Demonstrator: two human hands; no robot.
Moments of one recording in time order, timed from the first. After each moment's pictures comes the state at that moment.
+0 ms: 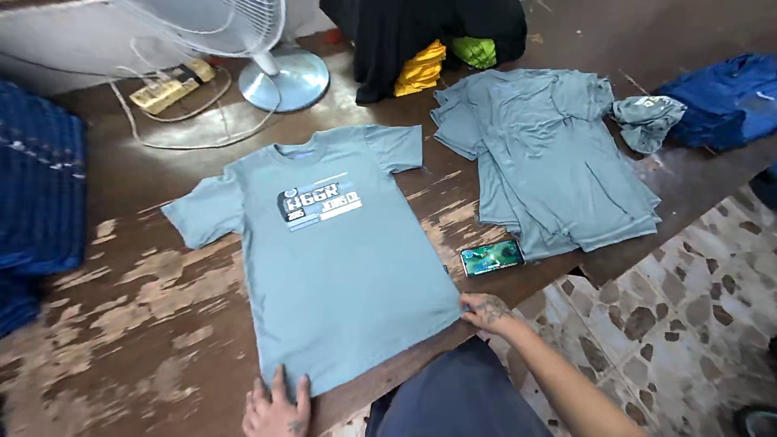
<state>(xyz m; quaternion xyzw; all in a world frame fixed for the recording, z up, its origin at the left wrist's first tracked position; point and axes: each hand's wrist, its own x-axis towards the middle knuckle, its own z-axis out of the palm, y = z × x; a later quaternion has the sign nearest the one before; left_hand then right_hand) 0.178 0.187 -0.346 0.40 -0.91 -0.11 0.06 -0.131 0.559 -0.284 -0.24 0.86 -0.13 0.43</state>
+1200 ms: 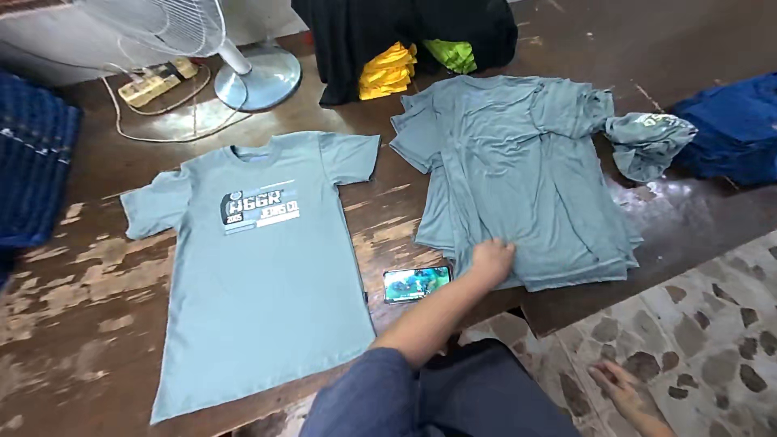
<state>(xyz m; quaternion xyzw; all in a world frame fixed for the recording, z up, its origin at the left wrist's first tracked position) -0.337 0.667 -0.253 -0.10 -0.95 -0.19 -0.24 -0.186 1.002 -0.282 0.10 0.89 -0.31 0.32</state>
